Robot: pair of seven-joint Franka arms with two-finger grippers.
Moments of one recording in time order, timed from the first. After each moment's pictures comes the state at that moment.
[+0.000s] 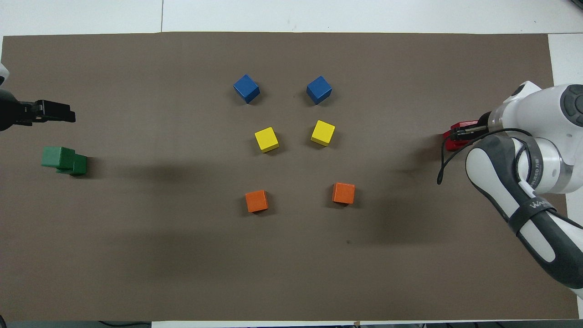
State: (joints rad) left arm 0.10 0.07 -0.05 -1.75 -0.05 1.96 0.06; right arm -0.12 0.23 0.05 -2.01 -0.05 2.34 -0.12
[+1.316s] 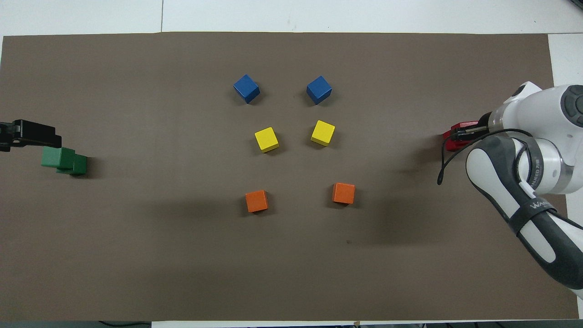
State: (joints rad) left arm 0.08 -0.05 -0.07 -1.67 0.00 1.64 0.03; right arm -0.12 0.23 0.05 -2.02 -0.05 2.34 -0.12
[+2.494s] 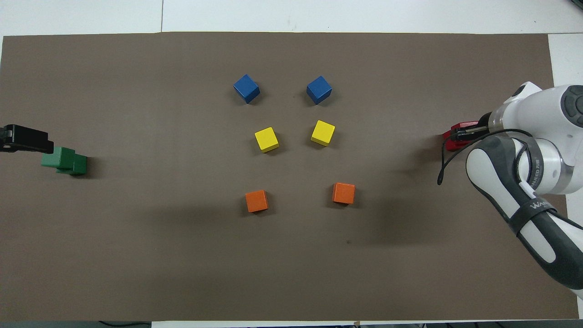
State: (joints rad) left arm 0.08 -0.05 -0.07 -1.64 0.01 1.60 0.03; right arm -0.12 0.23 0.05 -2.03 -0.05 2.34 -0.12
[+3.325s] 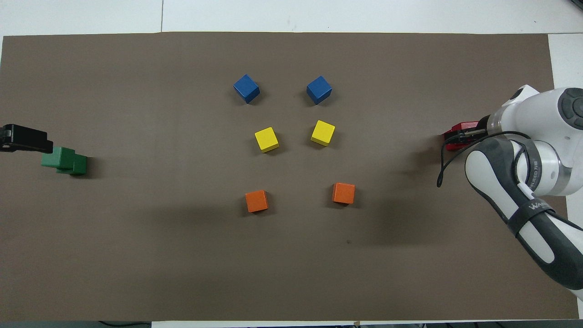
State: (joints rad) left arm 0.08 -0.05 -0.07 -1.64 0.01 1.60 0.03; right arm -0.12 0.22 0.05 -2.02 -0.05 2.31 -0.12
